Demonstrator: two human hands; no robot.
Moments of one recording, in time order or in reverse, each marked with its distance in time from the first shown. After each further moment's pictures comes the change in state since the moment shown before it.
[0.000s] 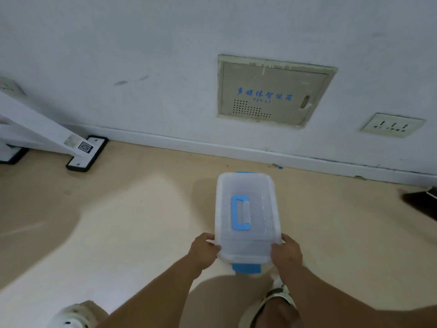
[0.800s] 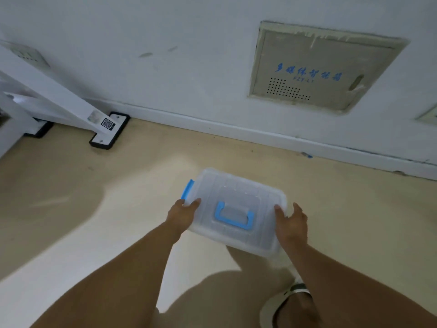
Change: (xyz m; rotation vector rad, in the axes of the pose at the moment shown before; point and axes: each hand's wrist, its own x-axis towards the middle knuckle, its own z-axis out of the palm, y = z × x) left_hand 0.016 0.004 -0.121 -0.122 0.341 -0.085; right_hand 0.007 -0.047 0.061 -0.083 0.057 -0.173
